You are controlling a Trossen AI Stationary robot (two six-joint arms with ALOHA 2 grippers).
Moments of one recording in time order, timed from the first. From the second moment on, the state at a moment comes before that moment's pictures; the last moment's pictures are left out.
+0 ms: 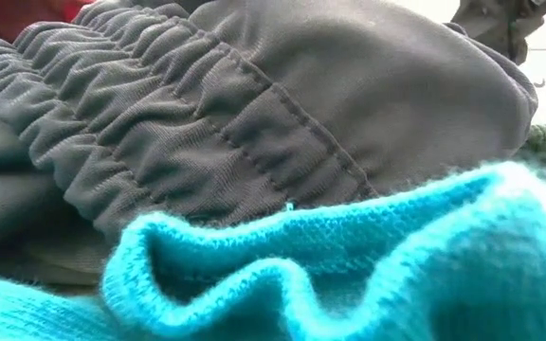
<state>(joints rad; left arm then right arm) -0.20 0.95 0.52 -0.21 -0.32 -0.27 0.63 1.19 0.82 -0.61 0.94 1.02</state>
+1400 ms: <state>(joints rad) -0.08 1.11 1.08 -0.48 -0.39 -0.12 0.72 1.32 0.70 -0.37 1.12 0.99</state>
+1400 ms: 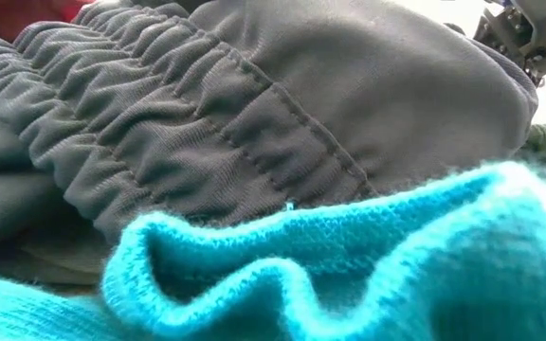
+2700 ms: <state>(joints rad) 0.38 1.28 1.35 -0.62 -0.17 0.01 0.72 1.32 0.70 -0.38 1.11 0.98</state>
